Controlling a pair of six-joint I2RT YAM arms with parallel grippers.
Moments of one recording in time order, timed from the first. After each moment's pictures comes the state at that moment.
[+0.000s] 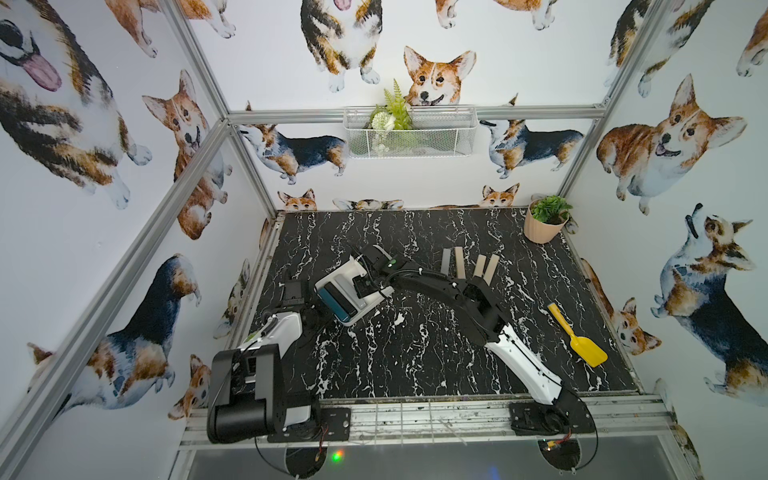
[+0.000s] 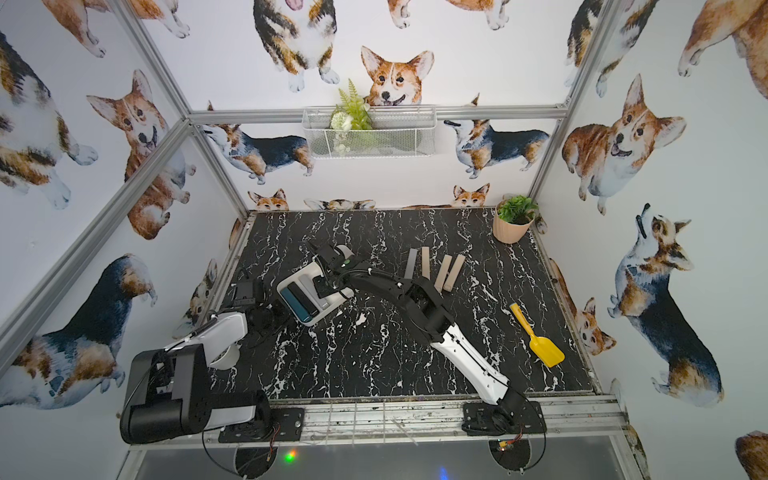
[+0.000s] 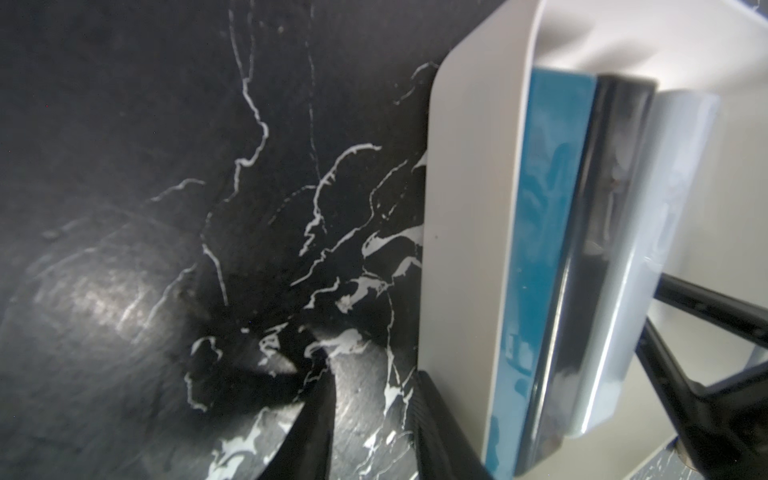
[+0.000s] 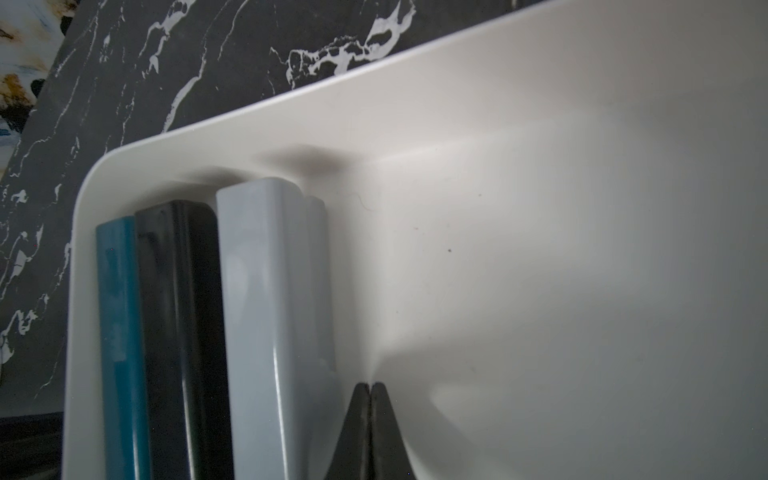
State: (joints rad) left arm 0.09 1.35 0.56 -0.34 0.24 -0.71; right arm 0.97 2.59 2.27 -0.62 -0.11 0.39
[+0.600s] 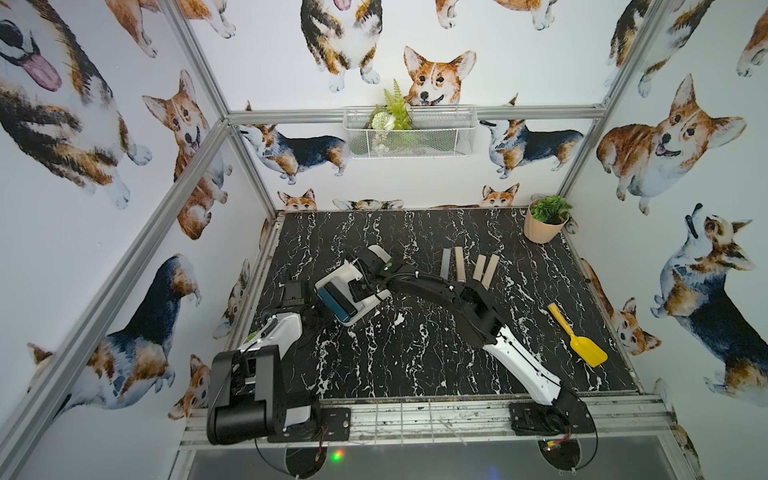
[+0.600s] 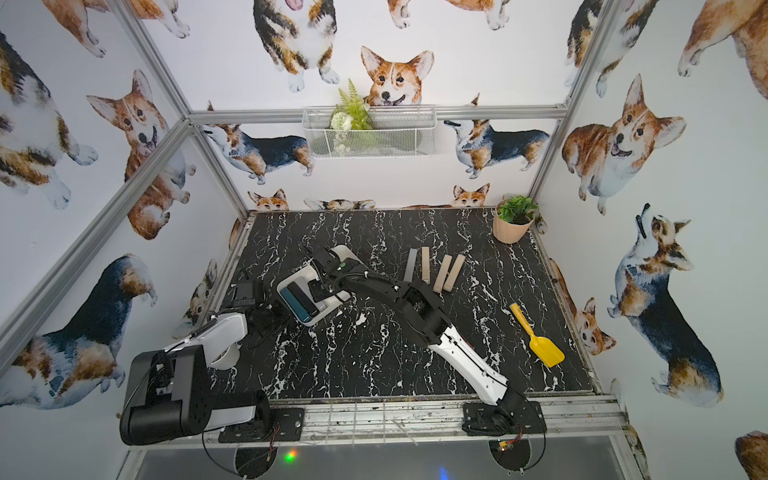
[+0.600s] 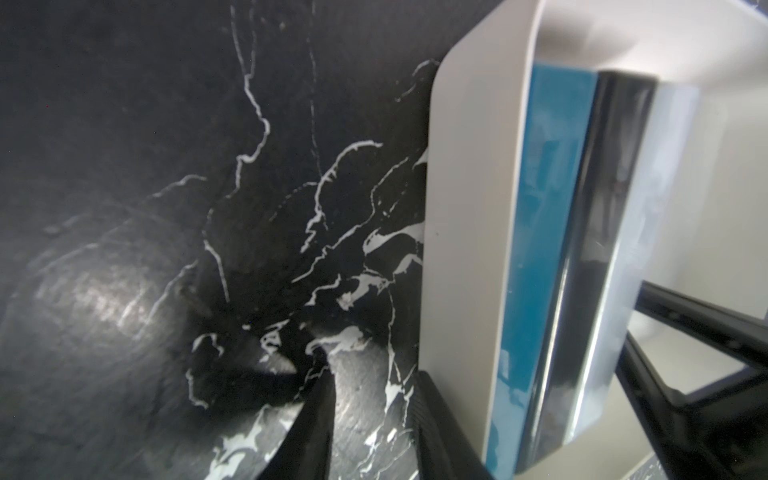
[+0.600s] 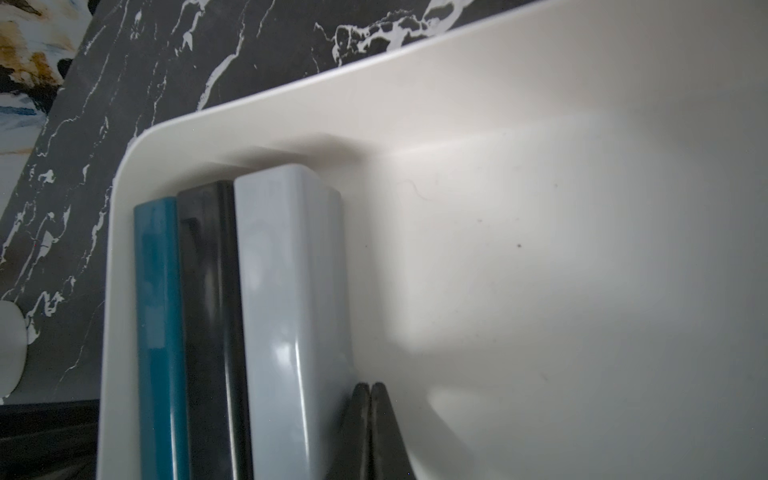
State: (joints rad) left arm 0.09 1.34 0.56 -0.34 0.24 -0.71; right arm 0.99 2.61 2.30 -0.63 -0.13 0.39
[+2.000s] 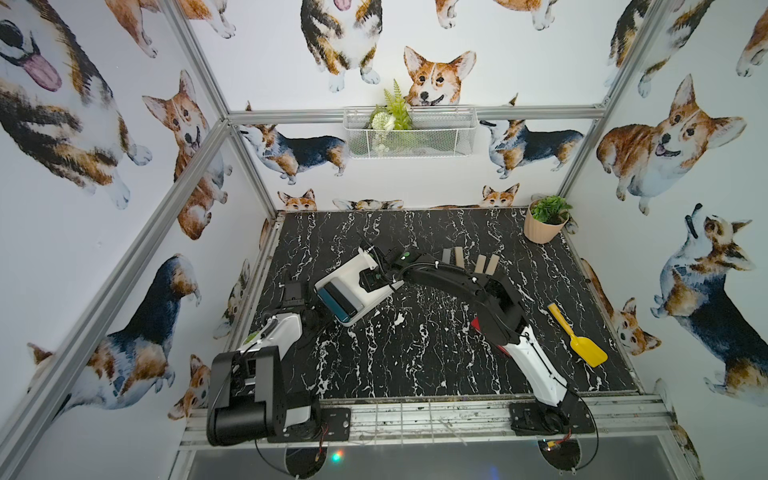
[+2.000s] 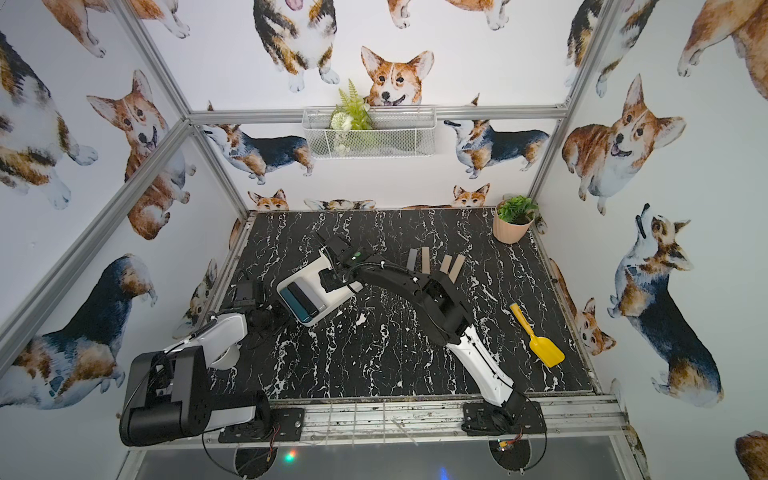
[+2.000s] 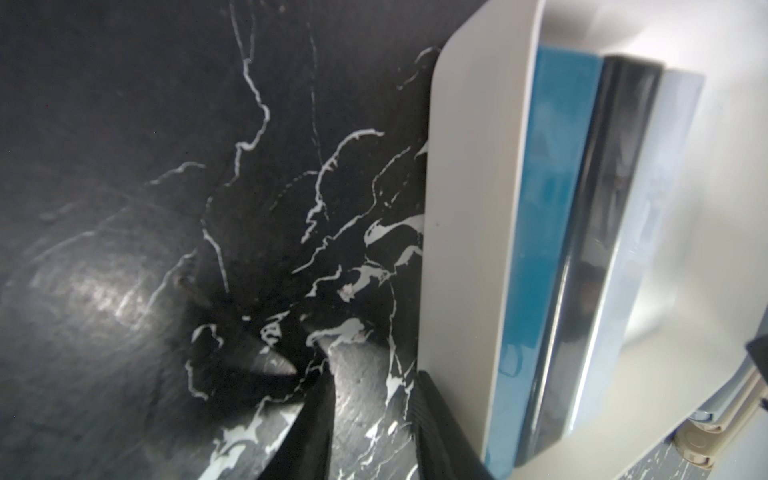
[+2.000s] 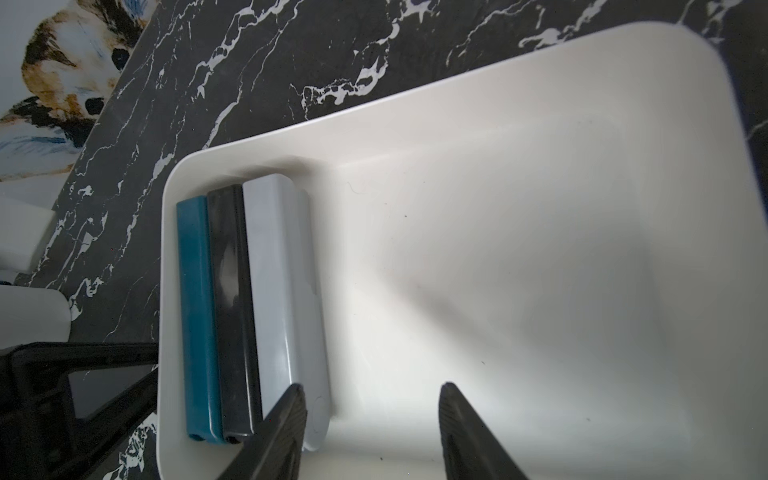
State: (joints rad) left arm 0.09 1.34 0.56 -0.35 0.25 -0.71; right arm 0.93 2.34 2.03 -0.60 -0.10 0.36
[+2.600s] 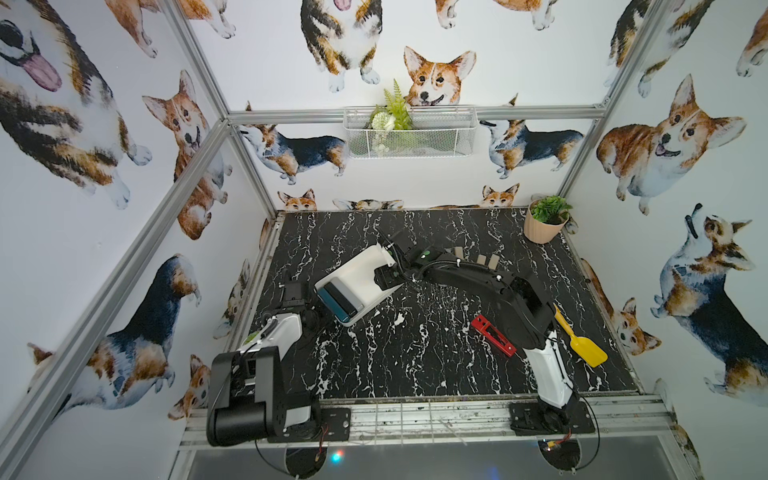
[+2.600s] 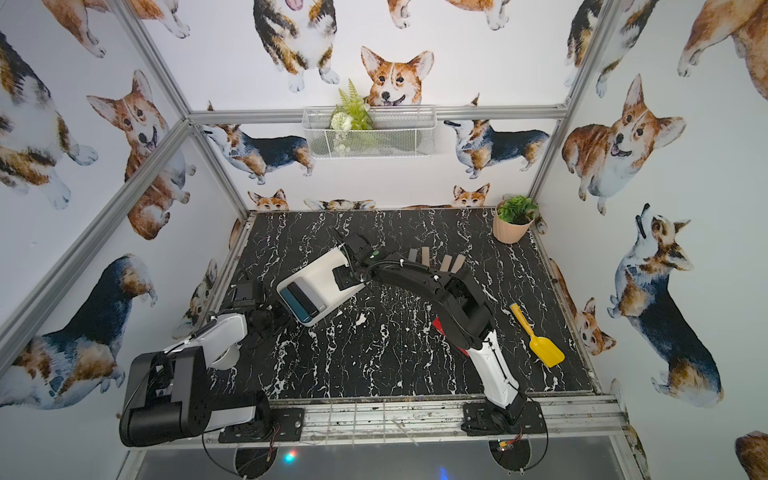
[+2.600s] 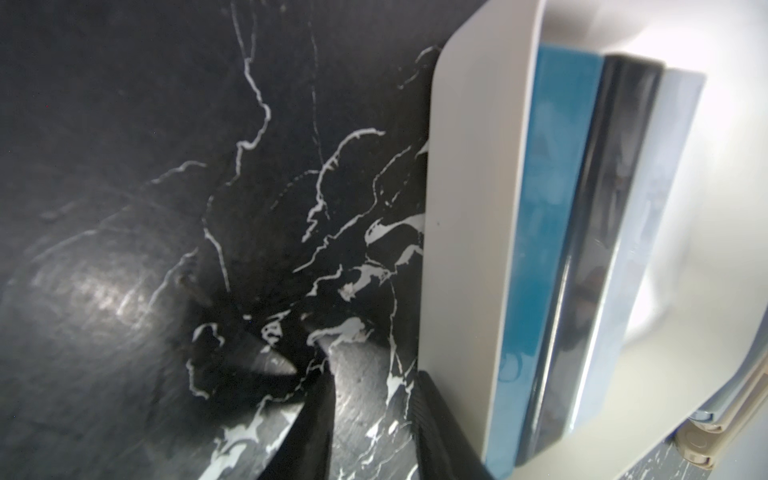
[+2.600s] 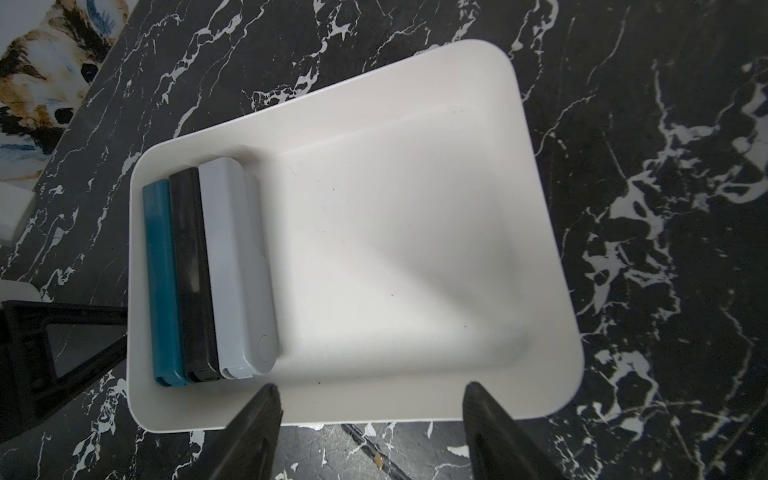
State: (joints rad) left arm 0.09 1.34 0.55 -0.35 0.25 -0.71; right arm 0.88 2.13 1.76 -0.54 -0.03 0.34
